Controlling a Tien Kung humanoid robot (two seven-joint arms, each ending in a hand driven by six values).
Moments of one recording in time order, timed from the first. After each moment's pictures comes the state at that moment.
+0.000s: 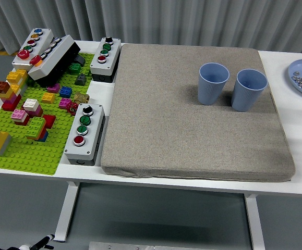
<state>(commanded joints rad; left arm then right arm) -0.15 0.10 -1.10 -0.18 1.25 -0.23 0.07 0.68 -0.24 1.38 0.96 -0.87 -0.23 0.21</state>
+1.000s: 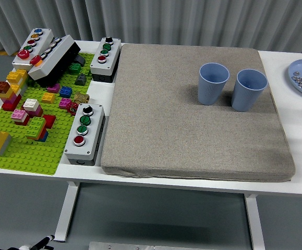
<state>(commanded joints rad) -0.15 0.10 -1.11 -0.18 1.26 -0.23 0.07 0.69 -0.24 1.36 0.96 -0.87 -0.23 0.21</state>
